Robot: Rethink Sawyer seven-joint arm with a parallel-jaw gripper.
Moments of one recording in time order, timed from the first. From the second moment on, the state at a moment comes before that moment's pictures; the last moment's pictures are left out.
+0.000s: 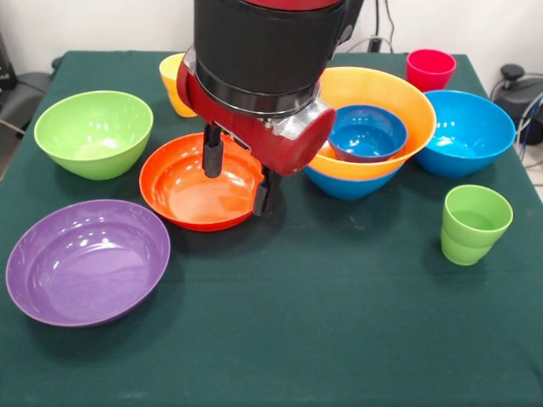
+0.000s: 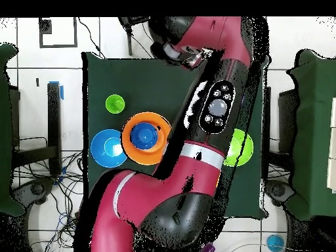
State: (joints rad) arm -0.14 0.00 -0.68 0.37 0.54 1.35 2.13
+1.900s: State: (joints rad) arm -0.11 0.01 -0.67 0.56 0.52 1.20 2.13
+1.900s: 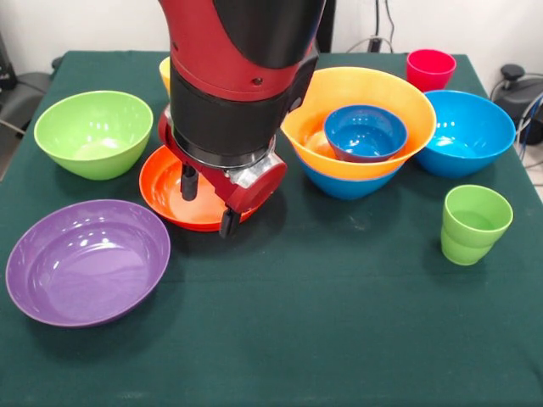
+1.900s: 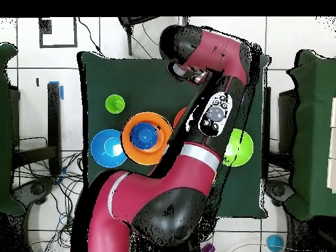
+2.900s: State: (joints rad) arm -0.09 0.05 -0.67 0.58 0.52 1.13 2.13
